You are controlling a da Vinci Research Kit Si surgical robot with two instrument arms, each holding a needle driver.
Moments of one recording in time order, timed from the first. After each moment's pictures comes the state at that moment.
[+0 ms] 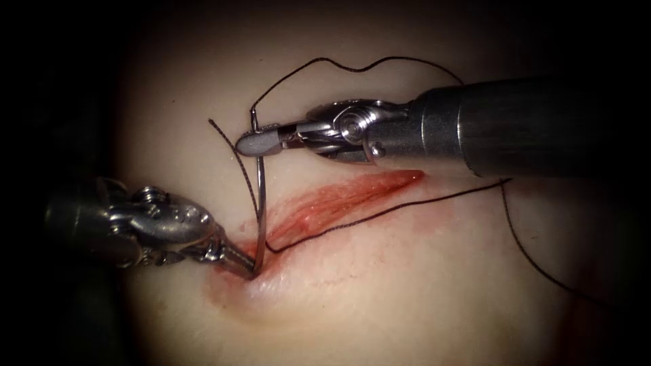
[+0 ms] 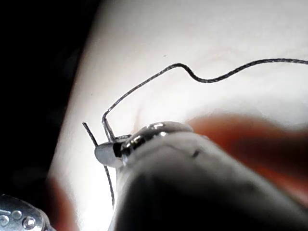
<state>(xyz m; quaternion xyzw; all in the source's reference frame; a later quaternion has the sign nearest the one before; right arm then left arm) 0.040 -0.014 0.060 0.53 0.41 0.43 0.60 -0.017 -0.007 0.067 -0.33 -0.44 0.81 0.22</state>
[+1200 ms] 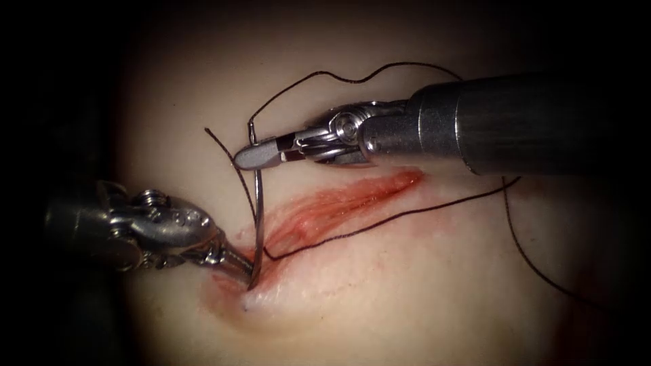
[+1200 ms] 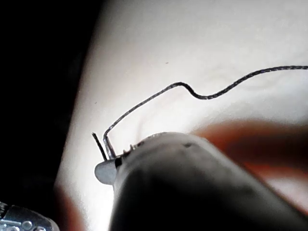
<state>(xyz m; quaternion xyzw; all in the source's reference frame) 0.041 -0.017 0.058 0.62 0.37 0.44 0.53 -0.017 -0.007 0.067 -0.33 -0.44 0.81 0.22</state>
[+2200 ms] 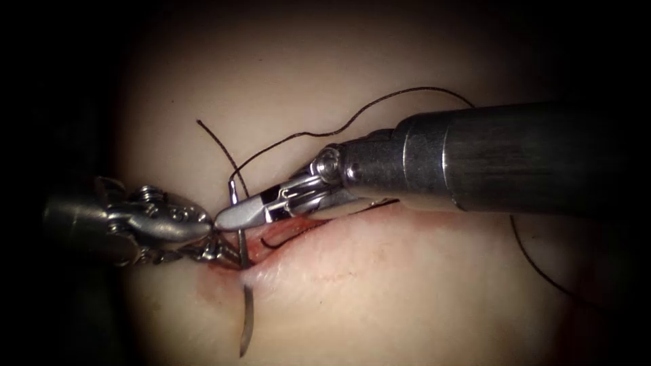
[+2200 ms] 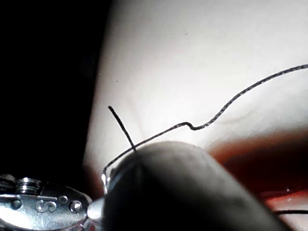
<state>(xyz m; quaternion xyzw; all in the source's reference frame) 0.041 -0.019 0.056 0.69 0.33 0.47 0.45 -0.017 -0.007 0.067 -0.33 -0.44 0.81 0.22</state>
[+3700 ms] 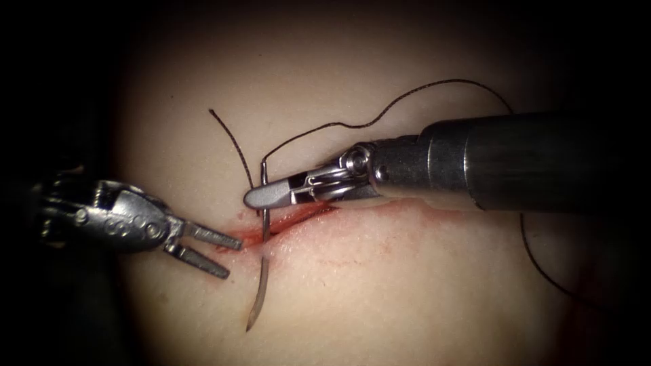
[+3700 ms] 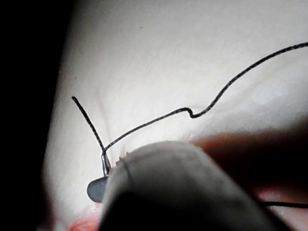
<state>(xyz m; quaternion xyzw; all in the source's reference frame) 0.038 -0.016 0.062 0.57 0.37 0.52 0.52 -0.016 -0.007 0.060 -0.49 -0.15 0.84 -0.17</state>
